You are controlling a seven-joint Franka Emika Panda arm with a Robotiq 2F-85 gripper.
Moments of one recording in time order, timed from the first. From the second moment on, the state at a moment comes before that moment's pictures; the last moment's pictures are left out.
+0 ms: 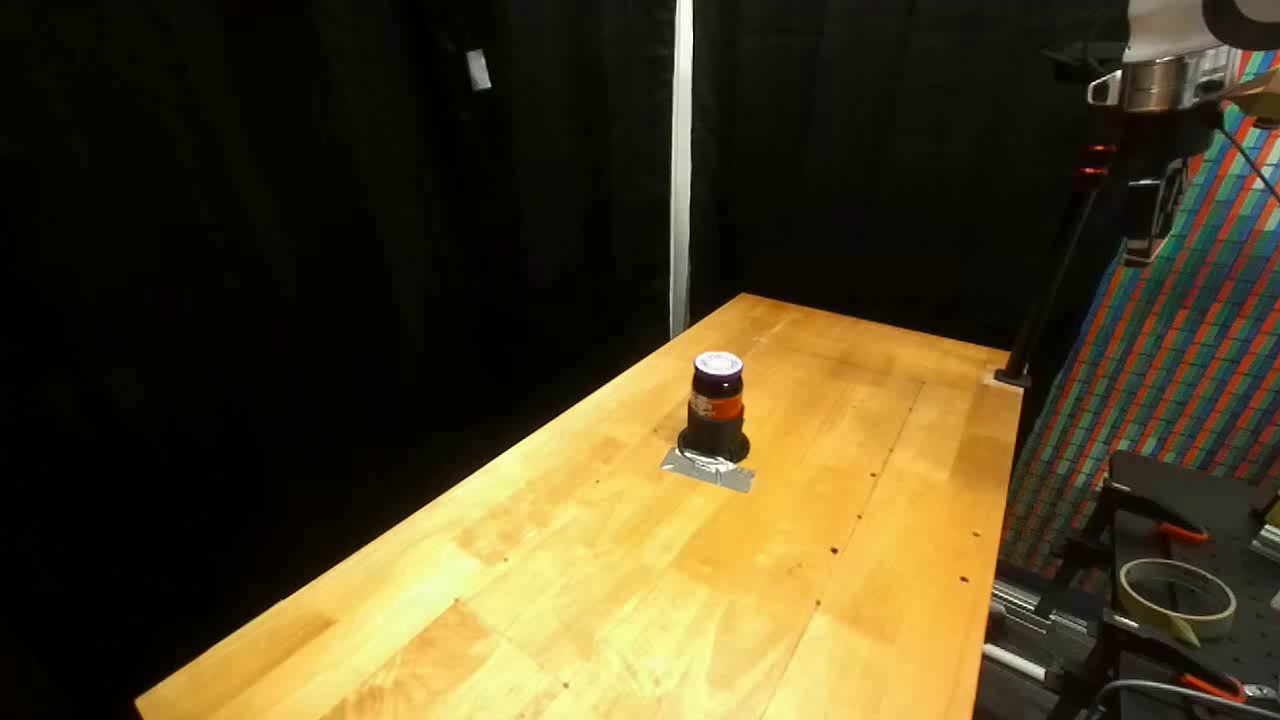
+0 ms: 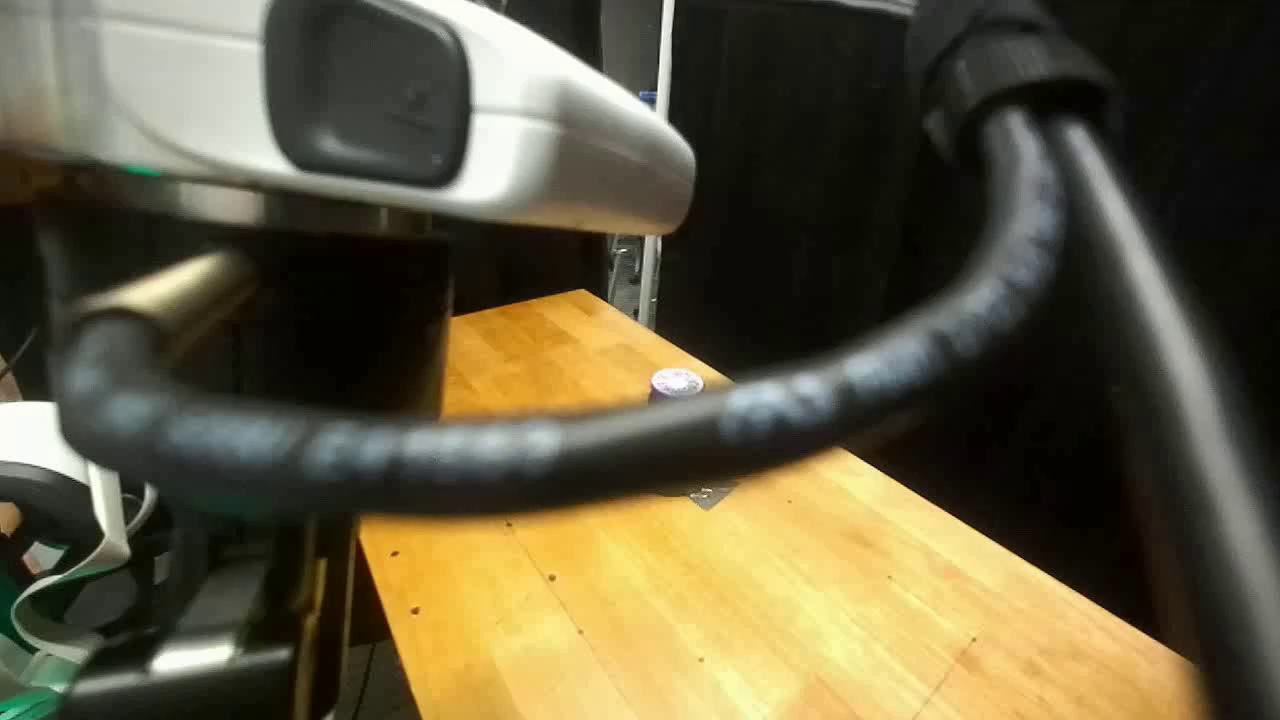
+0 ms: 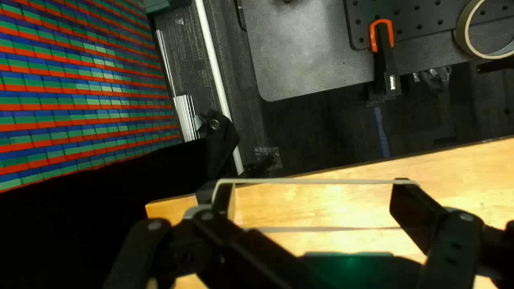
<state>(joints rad) -0.27 -0.53 -0.18 -2.59 -0.36 1.91 -0.11</state>
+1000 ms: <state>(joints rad) -0.16 -0.53 -0.12 -2.57 -0.31 1.91 -0.10</state>
